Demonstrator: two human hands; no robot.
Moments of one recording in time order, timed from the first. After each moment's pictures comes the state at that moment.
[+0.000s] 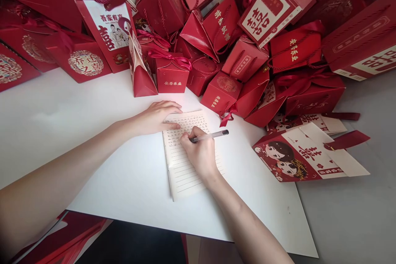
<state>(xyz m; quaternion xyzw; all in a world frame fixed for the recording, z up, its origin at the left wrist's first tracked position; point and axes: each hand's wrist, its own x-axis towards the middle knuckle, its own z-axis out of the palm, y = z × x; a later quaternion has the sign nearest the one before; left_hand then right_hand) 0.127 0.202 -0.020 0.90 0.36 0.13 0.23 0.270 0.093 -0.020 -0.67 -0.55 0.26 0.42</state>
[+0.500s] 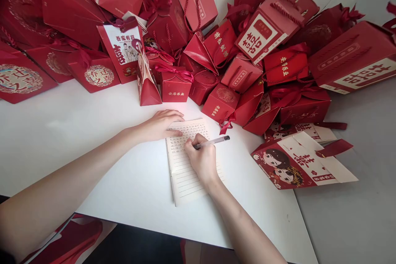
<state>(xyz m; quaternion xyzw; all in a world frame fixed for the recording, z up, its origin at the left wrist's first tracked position) 0.125 0.201 -0.019 0.90 0.35 0.14 0.24 0.270 0.092 -0.019 -0.68 -0.54 0.26 0.43</state>
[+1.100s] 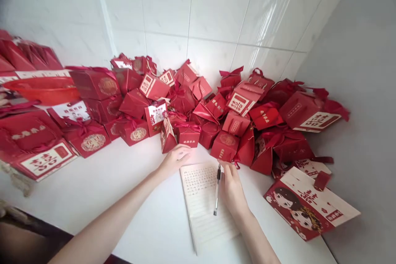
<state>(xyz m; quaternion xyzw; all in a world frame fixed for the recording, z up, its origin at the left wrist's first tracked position) 0.111 0.200 -0.009 0.81 0.38 0.39 0.22 0.319 0.107 -0.022 -0.59 -0.69 0.01 0.42</state>
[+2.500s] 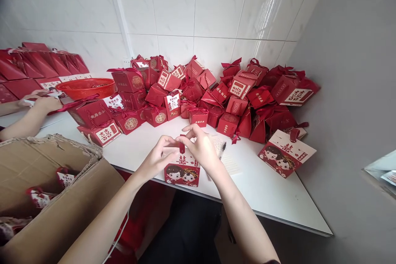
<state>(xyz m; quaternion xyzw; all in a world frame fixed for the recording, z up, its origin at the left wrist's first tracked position) 0.021 0.038 0.057 0.74 0.37 0.43 0.37 0.188 0.042 0.084 -0.45 -0.72 0.14 0.52</state>
